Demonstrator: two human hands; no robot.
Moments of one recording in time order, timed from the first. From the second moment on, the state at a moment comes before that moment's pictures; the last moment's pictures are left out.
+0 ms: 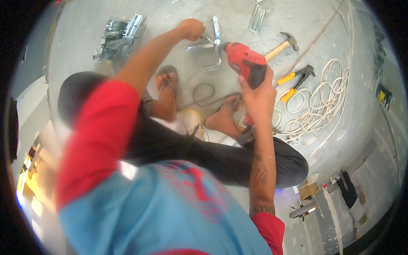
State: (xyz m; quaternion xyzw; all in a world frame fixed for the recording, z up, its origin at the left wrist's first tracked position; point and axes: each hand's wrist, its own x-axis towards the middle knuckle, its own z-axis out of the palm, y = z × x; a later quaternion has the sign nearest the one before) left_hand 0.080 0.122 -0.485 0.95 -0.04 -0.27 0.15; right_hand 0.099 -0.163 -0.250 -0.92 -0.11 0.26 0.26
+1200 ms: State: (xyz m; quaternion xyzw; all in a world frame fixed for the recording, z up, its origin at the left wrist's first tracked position) left_hand 0.072 0.123 -0.499 0.96 -0.01 -0.22 0.19; right_hand 0.146 -0.096 -0.224 -0.89 -0.16 0.39 0.19
